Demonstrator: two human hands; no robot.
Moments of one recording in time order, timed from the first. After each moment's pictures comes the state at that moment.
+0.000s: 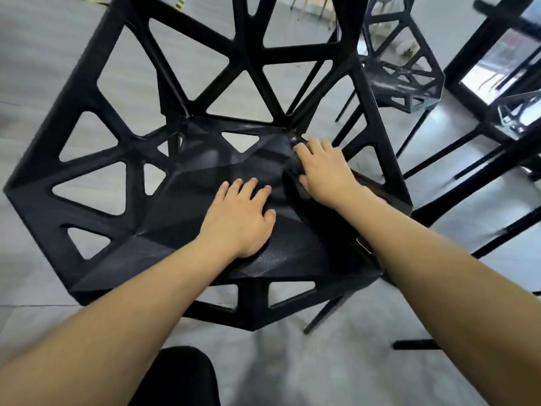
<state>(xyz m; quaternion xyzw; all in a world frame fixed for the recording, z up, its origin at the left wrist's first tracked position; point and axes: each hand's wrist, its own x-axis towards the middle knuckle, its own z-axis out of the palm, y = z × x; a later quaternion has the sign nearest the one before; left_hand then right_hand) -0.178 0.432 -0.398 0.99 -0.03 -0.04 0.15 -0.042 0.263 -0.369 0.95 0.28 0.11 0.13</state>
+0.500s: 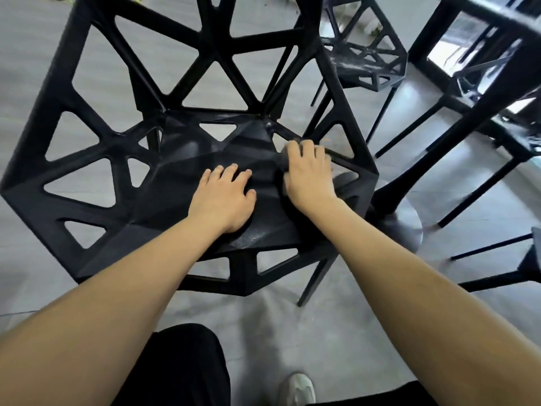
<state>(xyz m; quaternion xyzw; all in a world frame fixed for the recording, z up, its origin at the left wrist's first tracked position) -0.175 0.433 -0.399 0.99 -0.03 -0.03 0.13 -0.119 0.260 -0.378 0.98 0.13 0.17 0.05</state>
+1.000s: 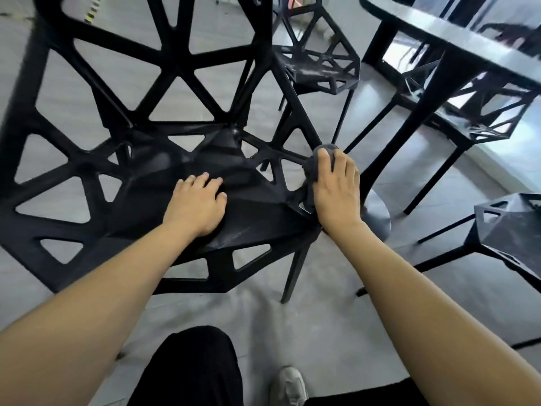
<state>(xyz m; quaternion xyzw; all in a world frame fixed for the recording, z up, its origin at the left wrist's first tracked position) -0.172 0.433 -0.398 0.99 -0.05 -0.03 0.14 -0.167 0.162 -0.363 0.96 0.03 0.27 0.04</state>
